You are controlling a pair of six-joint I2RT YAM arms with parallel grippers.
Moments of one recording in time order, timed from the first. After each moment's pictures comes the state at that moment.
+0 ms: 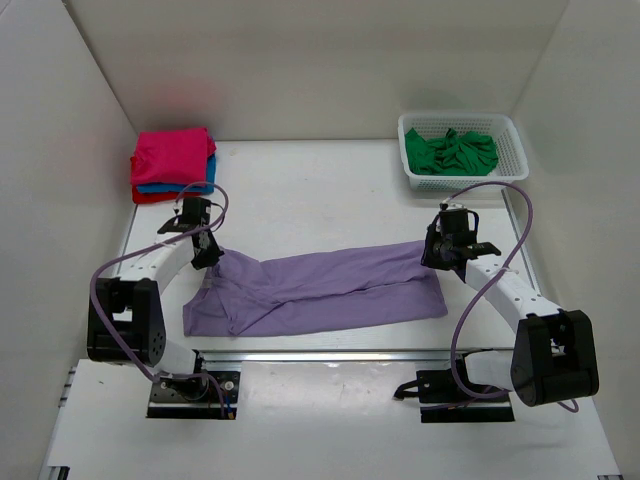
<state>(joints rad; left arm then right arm) -0.07 1.46 0.87 -0.51 -0.19 -0.48 0.16 1.25 0.71 -0.35 0.06 0.31</state>
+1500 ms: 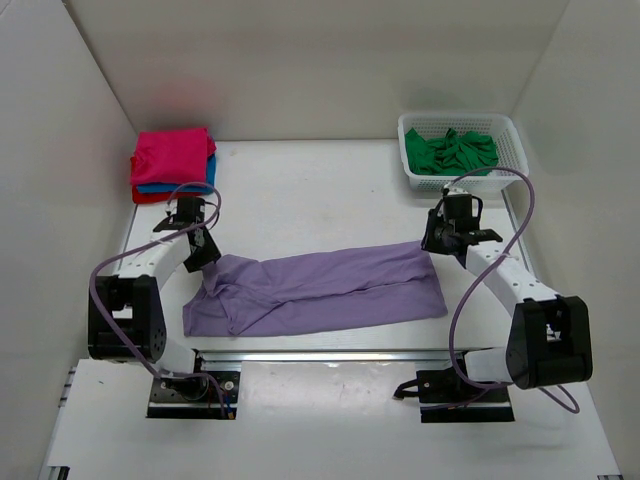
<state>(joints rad) -0.03 1.46 0.89 -0.55 -0.21 -0.51 0.12 1.33 0.82 -0.31 0.02 0.27</state>
